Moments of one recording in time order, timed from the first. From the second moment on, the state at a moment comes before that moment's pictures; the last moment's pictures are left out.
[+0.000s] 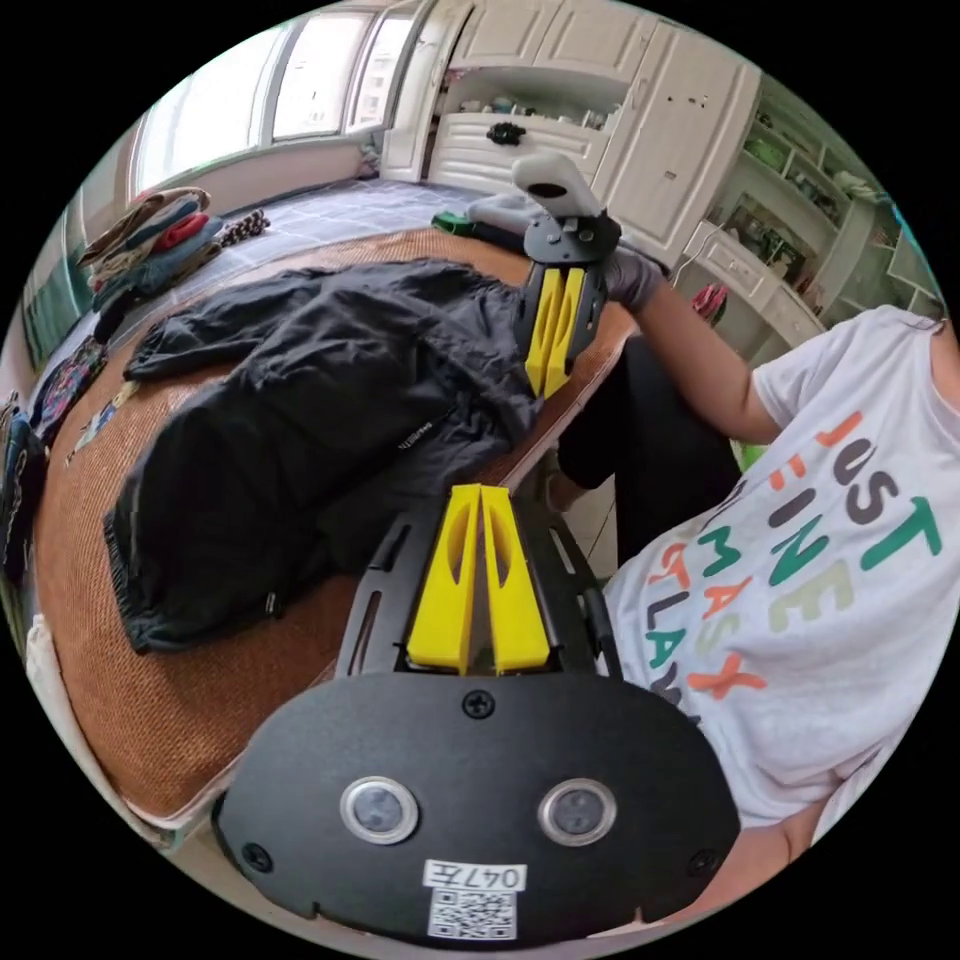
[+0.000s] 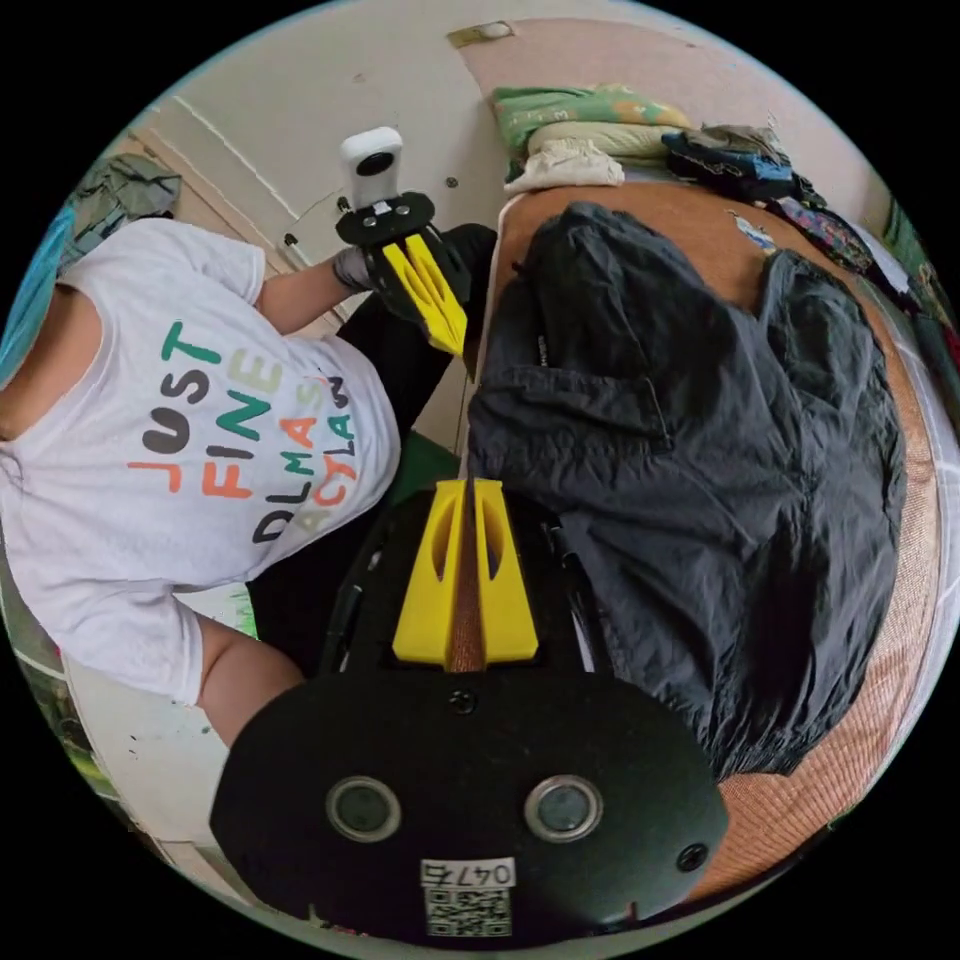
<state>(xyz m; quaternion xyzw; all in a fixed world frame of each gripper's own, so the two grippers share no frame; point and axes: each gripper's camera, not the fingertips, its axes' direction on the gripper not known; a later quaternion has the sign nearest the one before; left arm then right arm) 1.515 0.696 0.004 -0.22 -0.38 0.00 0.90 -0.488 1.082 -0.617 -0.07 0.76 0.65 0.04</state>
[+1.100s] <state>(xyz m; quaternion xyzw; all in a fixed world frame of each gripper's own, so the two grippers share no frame) 1.422 0.729 -0.012 -0.14 -0.39 -0.08 0.91 -0.535 1.061 -0.424 0.01 0.85 0.44 -0.29</state>
